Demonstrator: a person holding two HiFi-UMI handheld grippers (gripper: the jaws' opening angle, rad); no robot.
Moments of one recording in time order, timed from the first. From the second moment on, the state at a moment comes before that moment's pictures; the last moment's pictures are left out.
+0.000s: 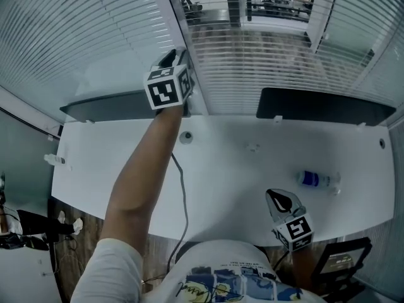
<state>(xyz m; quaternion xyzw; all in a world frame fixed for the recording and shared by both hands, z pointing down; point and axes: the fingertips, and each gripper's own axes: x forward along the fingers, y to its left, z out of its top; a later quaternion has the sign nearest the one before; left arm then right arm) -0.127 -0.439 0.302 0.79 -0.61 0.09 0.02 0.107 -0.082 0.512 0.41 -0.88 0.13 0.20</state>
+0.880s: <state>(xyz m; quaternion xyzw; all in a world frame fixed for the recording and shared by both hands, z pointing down) -0.103 -0.438 0.319 0.59 -0.42 0.50 -0.47 0.108 -0.083 0.510 0.41 -0.88 0.13 0.20</state>
